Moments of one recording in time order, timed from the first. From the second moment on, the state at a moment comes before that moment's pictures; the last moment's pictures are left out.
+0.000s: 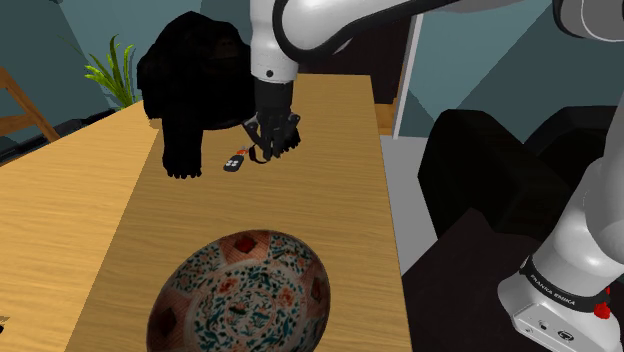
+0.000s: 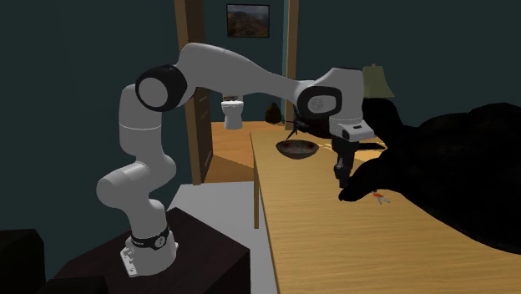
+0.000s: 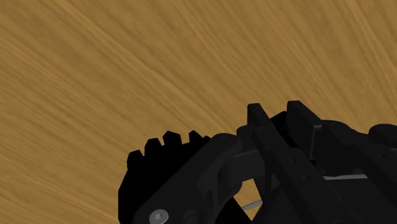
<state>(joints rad) 0.22 0.22 0.39 -1.67 -0.01 2.00 0.57</state>
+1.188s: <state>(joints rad) 0.23 0.24 0.39 -1.42 -0.02 1.75 0.58</state>
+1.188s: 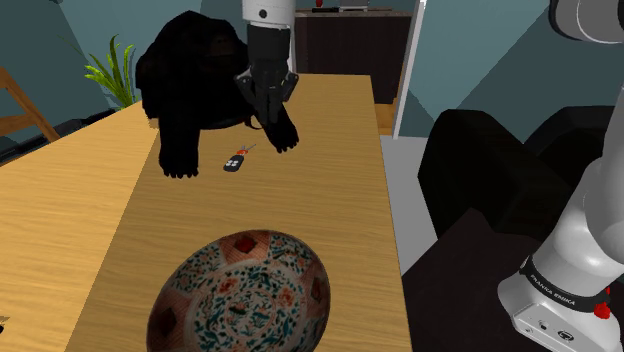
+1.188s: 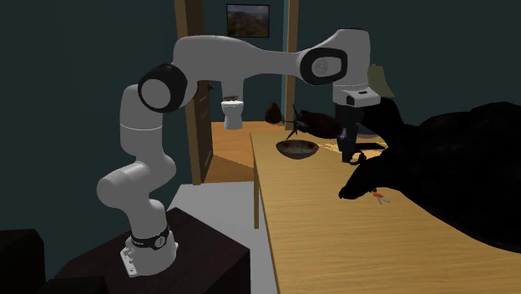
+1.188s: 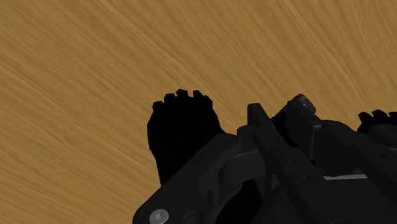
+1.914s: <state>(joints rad) 0.32 0.13 0.45 -1.51 -0.01 1.76 0.73</state>
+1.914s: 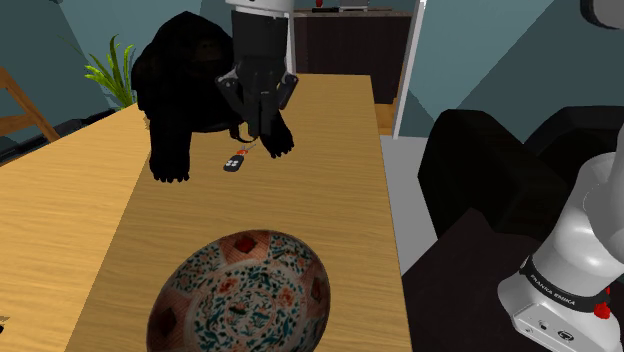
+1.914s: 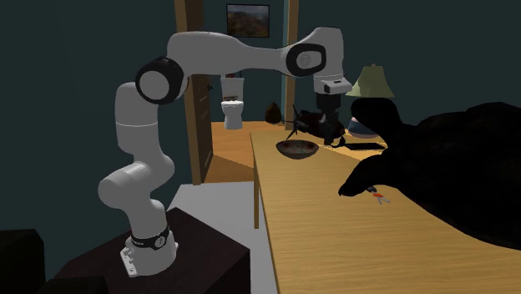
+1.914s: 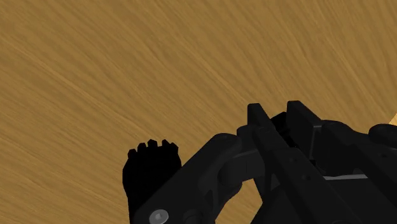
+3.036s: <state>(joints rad) 0.55 0.14 0.62 -1.51 -0.09 1.77 1.13</state>
